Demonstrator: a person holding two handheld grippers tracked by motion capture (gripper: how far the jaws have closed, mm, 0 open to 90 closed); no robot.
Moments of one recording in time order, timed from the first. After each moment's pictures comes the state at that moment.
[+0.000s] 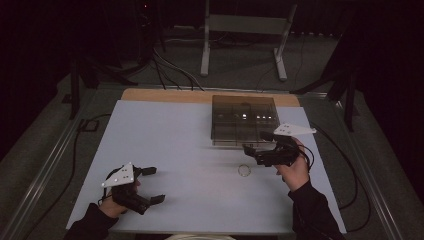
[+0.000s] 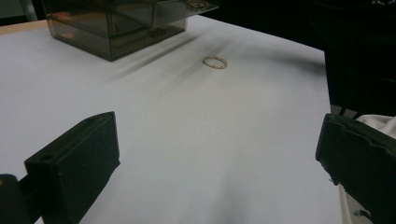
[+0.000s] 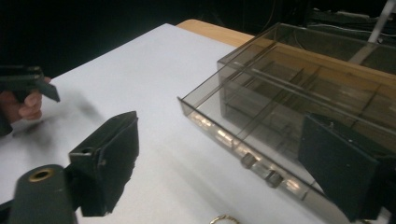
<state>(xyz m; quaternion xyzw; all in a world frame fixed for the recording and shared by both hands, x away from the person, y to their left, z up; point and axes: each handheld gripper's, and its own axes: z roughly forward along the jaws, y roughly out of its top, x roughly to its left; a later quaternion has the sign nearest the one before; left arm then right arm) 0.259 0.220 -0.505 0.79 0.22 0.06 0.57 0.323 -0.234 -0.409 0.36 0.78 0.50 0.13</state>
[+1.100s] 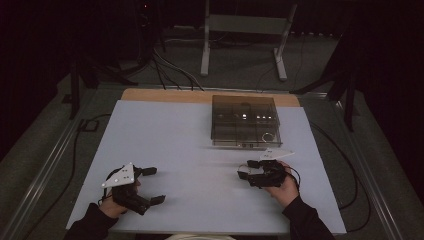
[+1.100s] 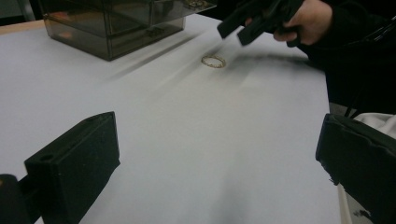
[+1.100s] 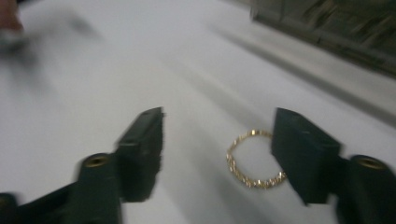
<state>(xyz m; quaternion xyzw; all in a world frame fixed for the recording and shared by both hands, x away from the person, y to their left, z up) 0.259 0.219 -0.505 0.79 0.21 0.06 0.57 0.309 -0.226 -0.498 0.35 0.83 0.42 0.08</state>
